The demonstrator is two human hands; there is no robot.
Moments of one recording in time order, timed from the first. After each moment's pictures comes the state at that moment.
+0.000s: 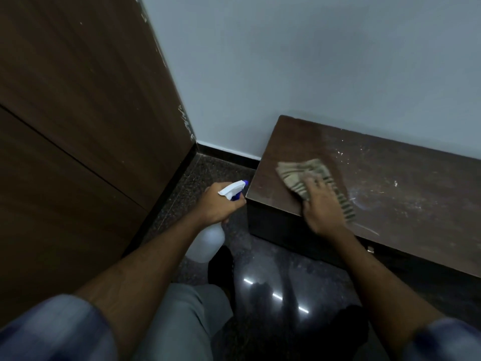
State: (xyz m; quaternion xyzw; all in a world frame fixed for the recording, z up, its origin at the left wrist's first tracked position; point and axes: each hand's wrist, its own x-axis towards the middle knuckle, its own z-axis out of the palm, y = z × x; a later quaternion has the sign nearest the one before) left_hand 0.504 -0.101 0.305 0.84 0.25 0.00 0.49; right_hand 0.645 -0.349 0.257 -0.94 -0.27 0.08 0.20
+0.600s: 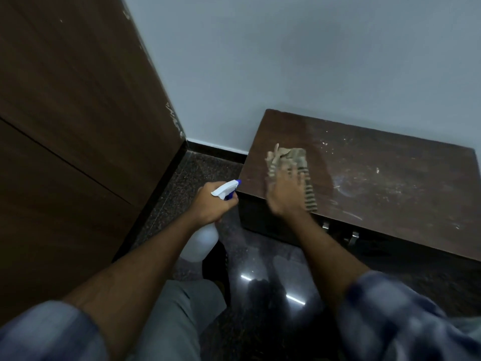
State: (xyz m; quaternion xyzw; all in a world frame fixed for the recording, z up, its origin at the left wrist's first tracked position) left_hand 0.498 -0.120 0.305 0.84 0.24 0.00 0.49; right_hand 0.623 -0.298 0.269 -0.96 -0.22 0.11 0.13
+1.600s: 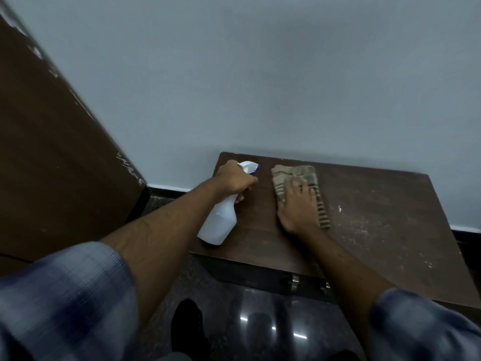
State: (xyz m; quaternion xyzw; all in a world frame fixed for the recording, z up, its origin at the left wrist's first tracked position) left_hand 0.738 -0.180 0.350 0.85 0.22 -0.12 0.47; right_hand 0.756 -0.378 0.255 -0.98 -0.16 0.06 0.15
